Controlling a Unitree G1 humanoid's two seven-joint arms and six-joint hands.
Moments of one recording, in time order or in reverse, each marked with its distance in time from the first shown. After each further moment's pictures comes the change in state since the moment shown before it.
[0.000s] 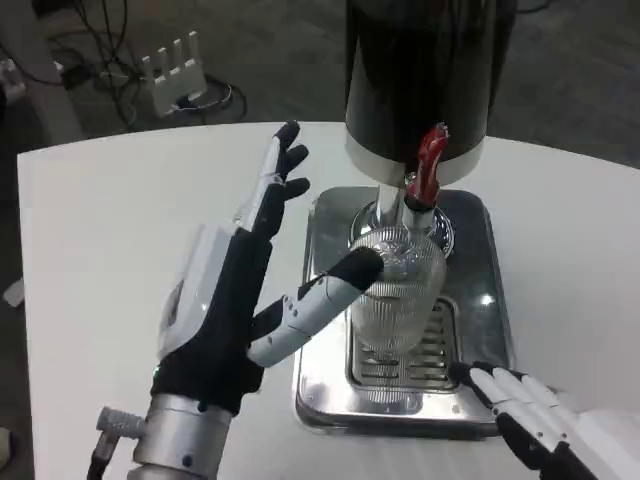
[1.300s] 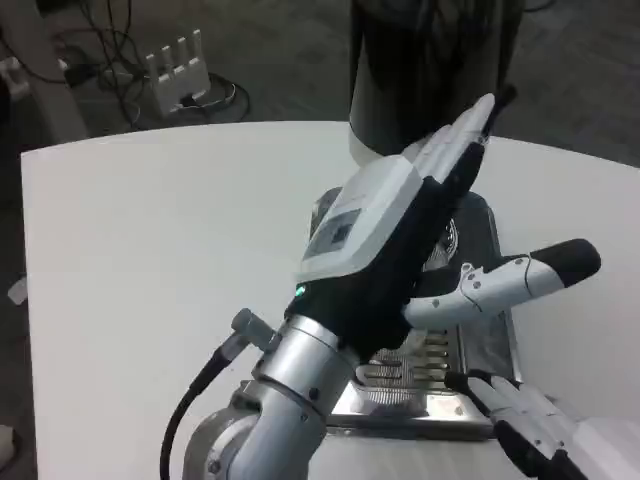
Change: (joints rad) left arm -0.245 -0.080 -0.191 -0.059 0.212 0.213 -0.253; right arm 0.021 0.017 0.016 0.002 0.002 -0.005 -0.007
